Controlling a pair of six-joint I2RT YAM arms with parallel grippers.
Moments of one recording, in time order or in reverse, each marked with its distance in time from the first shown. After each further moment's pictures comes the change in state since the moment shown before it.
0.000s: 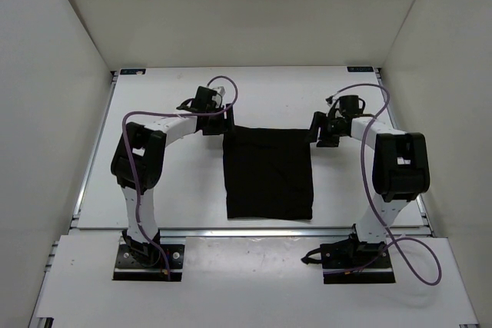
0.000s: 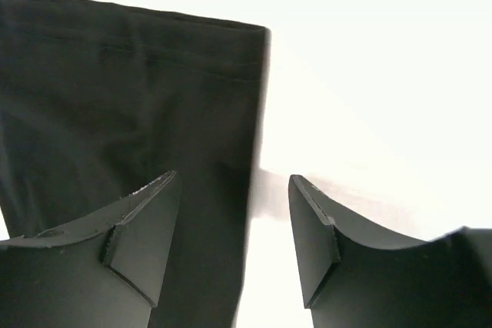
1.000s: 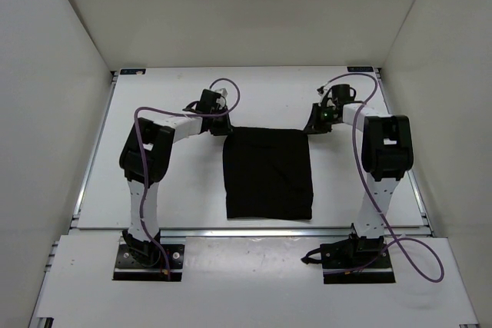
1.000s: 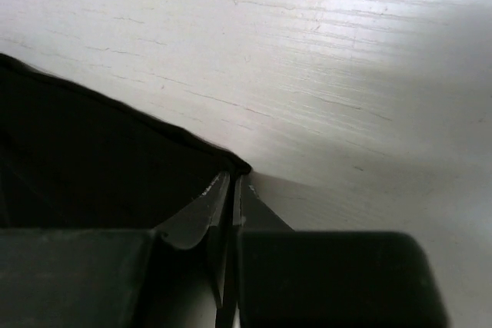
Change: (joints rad) left arm -0.012 0.097 0.023 0.098 0.006 -0.085; right arm 0.014 0.262 0.263 -0.017 -0.045 -0.059
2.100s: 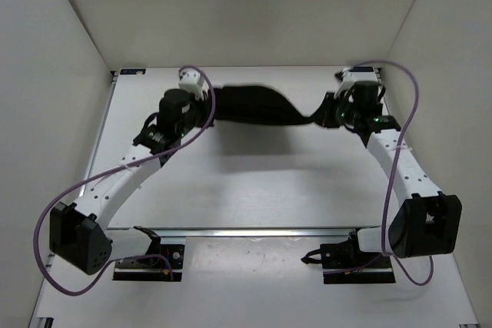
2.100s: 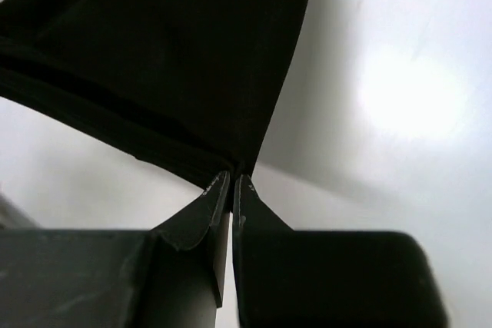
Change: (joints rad) left arm -0.061 -0.765 -0.185 0.012 -0.176 0.146; right arm 0.028 -0.696 -0.130 -0.021 -0.025 0.045
